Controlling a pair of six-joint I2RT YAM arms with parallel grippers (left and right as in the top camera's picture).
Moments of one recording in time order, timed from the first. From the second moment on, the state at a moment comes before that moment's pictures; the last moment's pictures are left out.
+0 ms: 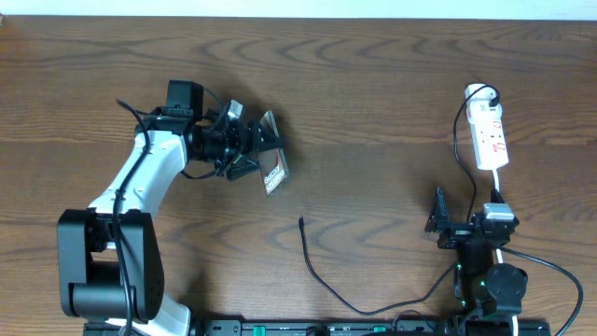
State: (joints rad) left arm -0.06 1.73 1.13 -0.67 0.92 -0.58; right arm -0.03 0.01 0.01 -0.07 -0.01 0.04
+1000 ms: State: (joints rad) left arm -0.06 1.73 1.13 -0.53 1.21 -1.31; right arm -0.03 0.01 0.01 -0.07 -0.01 0.04
